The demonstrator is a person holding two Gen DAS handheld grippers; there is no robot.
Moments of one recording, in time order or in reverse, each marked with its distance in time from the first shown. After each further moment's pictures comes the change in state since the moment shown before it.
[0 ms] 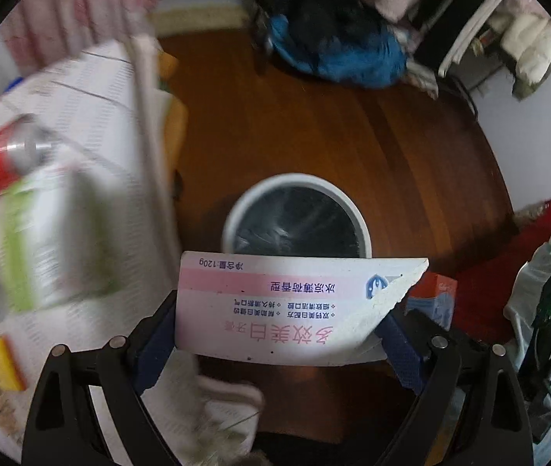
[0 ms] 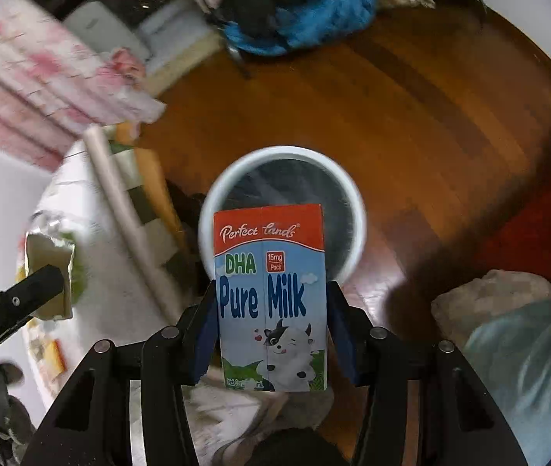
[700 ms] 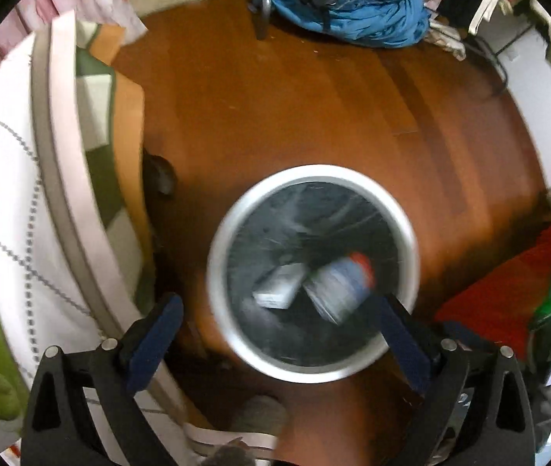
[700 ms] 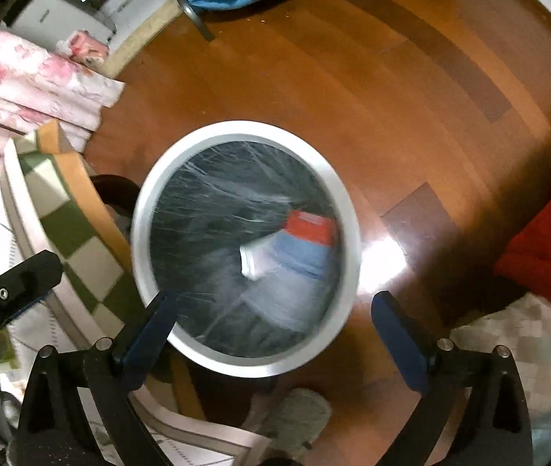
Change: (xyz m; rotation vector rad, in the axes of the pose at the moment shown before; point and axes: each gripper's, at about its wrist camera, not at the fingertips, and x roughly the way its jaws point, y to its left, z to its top) left arm 0.082 -0.017 0.036 0.068 0.090 0.155; right arm 0.124 -0.036 0.047 0.038 0.138 -0.058
